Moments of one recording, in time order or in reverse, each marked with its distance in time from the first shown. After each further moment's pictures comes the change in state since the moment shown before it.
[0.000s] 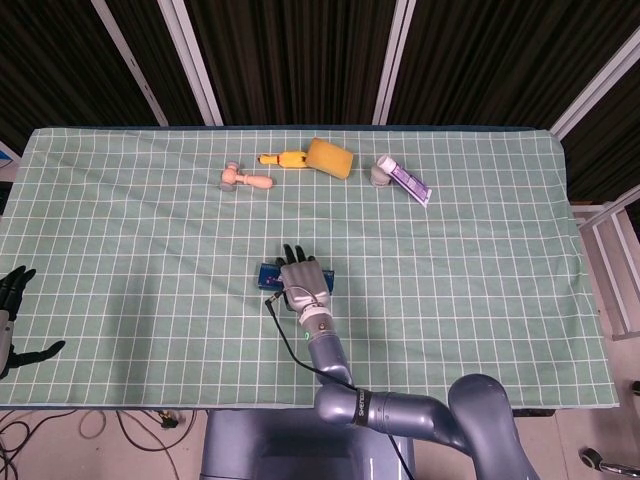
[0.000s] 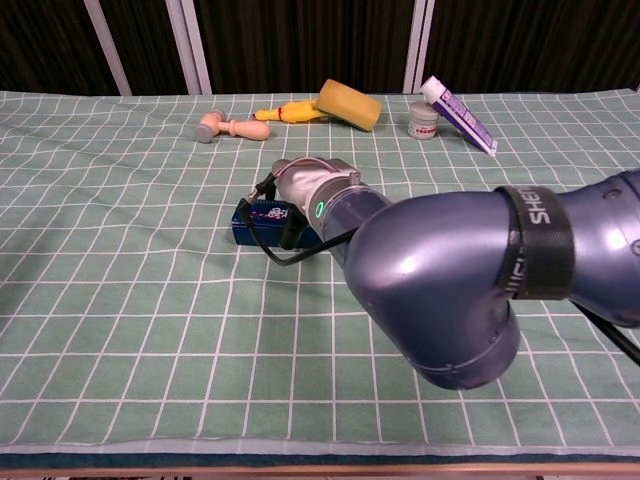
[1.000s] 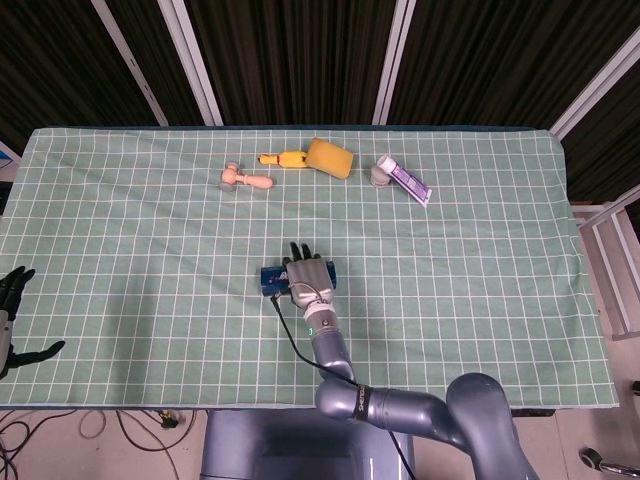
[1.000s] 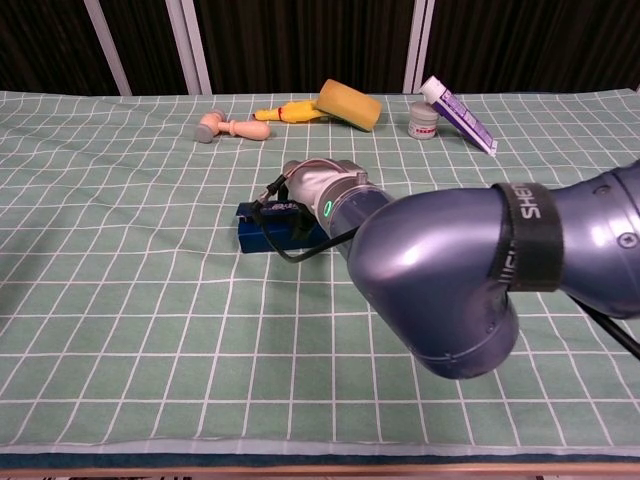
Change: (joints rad) left arm 0.000 0.002 -0.001 -0.003 -0.006 -0.004 -0.010; right arm 0.019 0.002 -0.005 0.057 0.025 -0.021 0.010
